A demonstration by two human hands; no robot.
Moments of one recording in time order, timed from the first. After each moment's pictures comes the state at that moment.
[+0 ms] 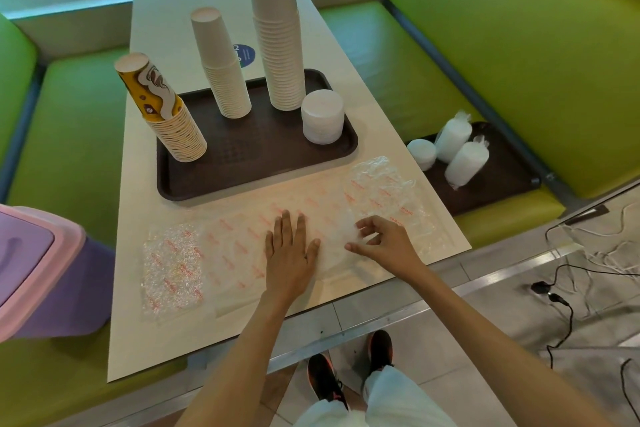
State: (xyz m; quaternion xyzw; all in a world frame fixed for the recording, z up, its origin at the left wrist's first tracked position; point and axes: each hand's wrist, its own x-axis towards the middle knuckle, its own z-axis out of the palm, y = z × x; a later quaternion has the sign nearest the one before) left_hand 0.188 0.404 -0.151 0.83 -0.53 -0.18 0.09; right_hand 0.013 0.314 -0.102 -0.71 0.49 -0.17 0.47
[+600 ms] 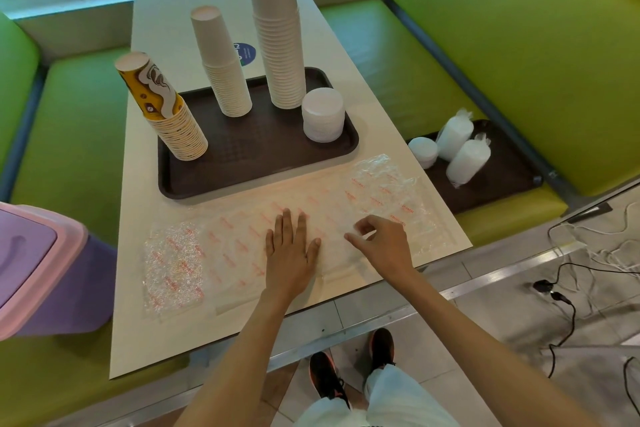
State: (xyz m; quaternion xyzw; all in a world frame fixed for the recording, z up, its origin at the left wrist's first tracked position) left_hand 0.187 0.405 -0.147 0.82 -0.53 -0.18 0.08; right_hand 0.029 0.324 -0.106 -0.73 0.54 -0.21 0.37
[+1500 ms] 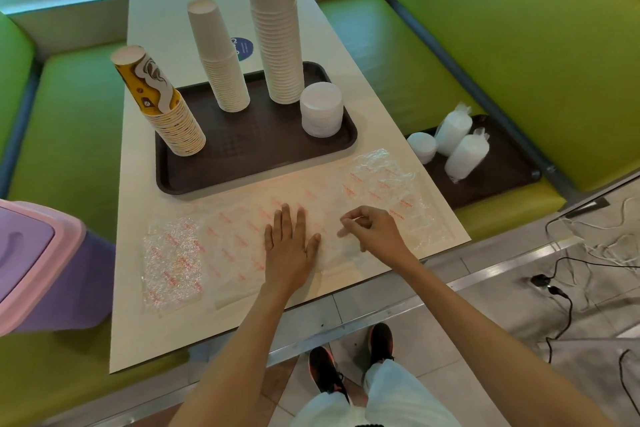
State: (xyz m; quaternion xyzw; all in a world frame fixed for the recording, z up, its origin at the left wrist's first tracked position) left_hand 0.187 0.405 -0.149 0.82 -0.54 -0.17 0.07; right_hand 0.034 0.319 -0.093 -0.66 0.48 -0.21 0.54
